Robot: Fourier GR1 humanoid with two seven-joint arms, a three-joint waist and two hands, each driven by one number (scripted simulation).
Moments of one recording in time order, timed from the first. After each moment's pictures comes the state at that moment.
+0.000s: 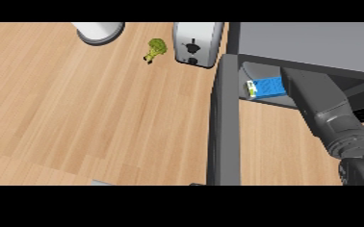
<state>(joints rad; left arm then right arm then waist) 0.36 0.38 0.48 -2.14 0.82 -0.55 0.12 -1.11 -0.28 -0.36 -0.10 0.30 -0.36 -0.61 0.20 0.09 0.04</state>
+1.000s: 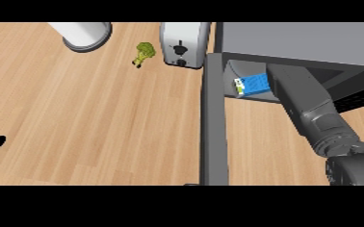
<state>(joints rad) 0.38 0.30 0.38 -2.12 0.71 -0.58 0.11 -1.14 -0.21 -0.37 -0.08 0.29 -0.44 -0.63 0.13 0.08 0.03</state>
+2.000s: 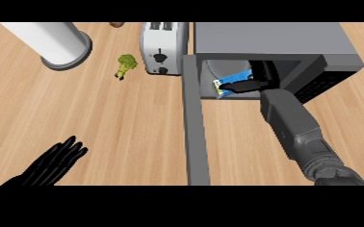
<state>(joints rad) 0.37 0.16 0.12 -2.03 0.42 -0.79 0.06 -0.94 -0.14 -0.45 -0.13 0.16 0.12 -0.80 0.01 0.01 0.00</state>
